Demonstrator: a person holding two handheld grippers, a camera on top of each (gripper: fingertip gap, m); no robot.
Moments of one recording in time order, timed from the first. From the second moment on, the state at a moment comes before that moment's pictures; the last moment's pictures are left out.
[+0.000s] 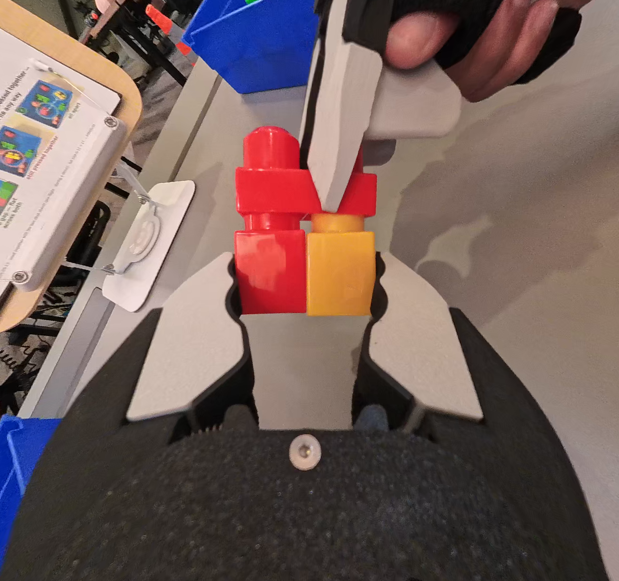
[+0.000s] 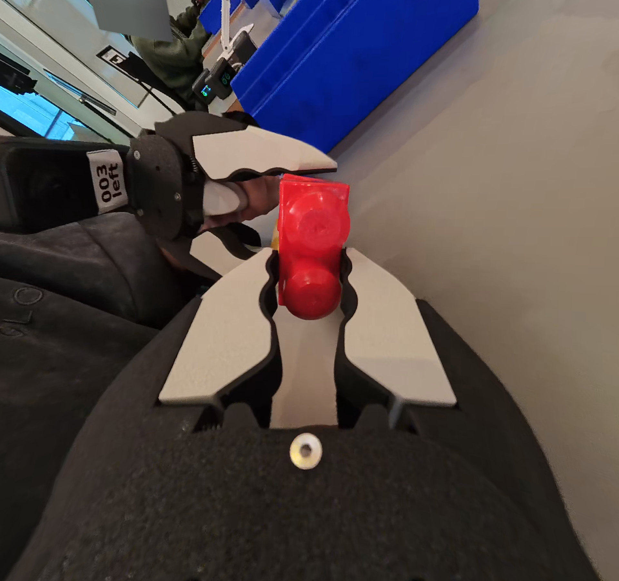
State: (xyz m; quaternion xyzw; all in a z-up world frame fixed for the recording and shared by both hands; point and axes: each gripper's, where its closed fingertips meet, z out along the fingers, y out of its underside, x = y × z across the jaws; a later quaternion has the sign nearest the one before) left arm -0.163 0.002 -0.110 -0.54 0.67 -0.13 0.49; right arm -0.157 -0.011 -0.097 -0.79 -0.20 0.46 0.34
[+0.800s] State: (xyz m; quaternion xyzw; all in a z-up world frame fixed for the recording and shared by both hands) left arm -0.156 -0.010 -0.131 -0.52 0.70 -0.13 0.48; right arm -0.158 -0.023 -0.126 -0.83 -0.20 0.45 0.26
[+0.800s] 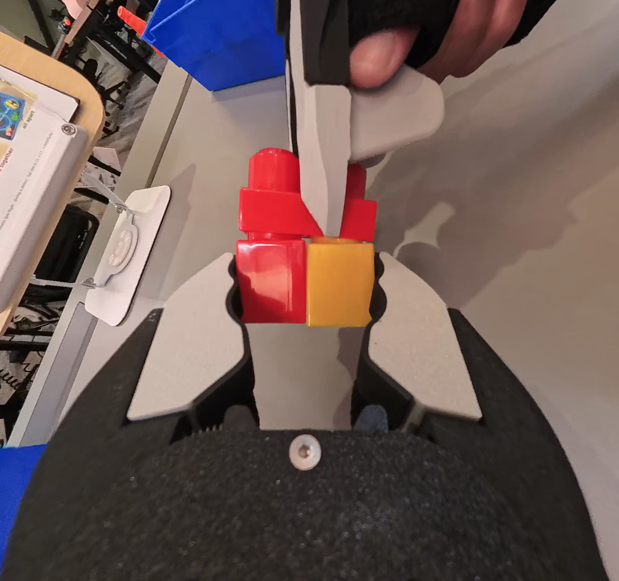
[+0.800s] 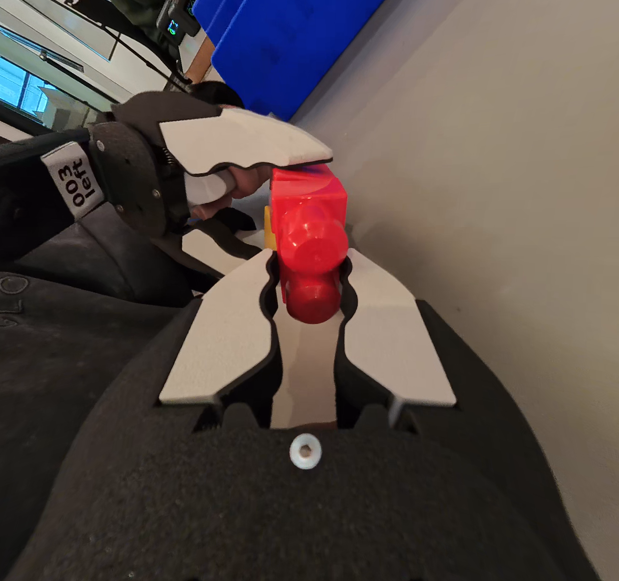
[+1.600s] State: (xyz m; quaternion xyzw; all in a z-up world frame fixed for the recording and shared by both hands) left arm -0.160 -0.013 -0.114 -0.52 0.68 -0.17 0.49; right arm -0.166 -0.017 -0.104 -0.77 -0.18 0.53 0.32
